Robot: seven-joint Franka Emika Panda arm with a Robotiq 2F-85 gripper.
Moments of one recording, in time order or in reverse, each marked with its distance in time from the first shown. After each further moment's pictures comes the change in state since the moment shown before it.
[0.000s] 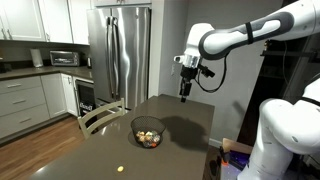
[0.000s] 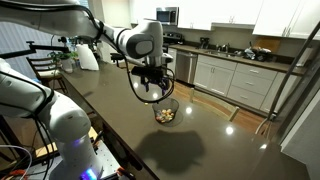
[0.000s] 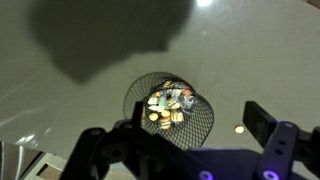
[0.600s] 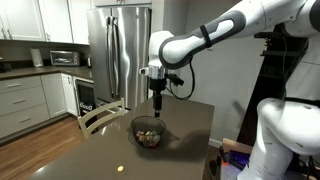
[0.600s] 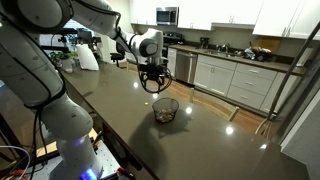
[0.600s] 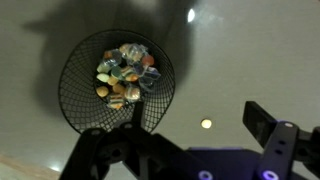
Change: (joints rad) arm 0.093 0.414 0.166 0.264 0.140 0.002 -0.015
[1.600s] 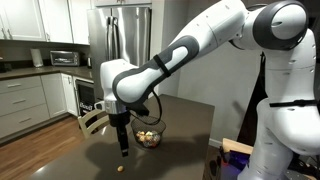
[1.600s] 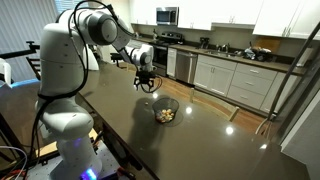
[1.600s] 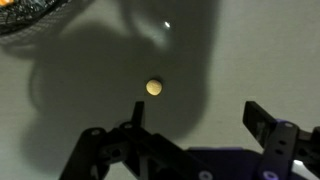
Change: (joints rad) arm 0.014 0.470 0.267 0.320 -0.004 0.062 -0.005
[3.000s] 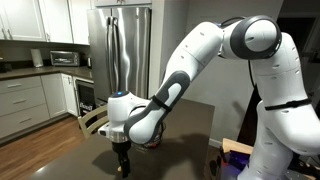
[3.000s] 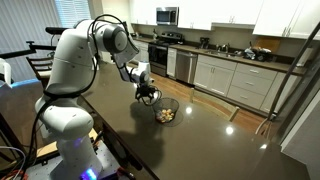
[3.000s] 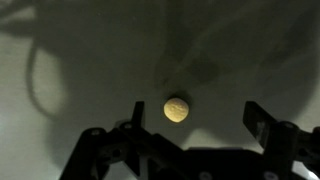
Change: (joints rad) arm -0.002 0.173 0.005 -0.110 -0.154 0.387 0.027
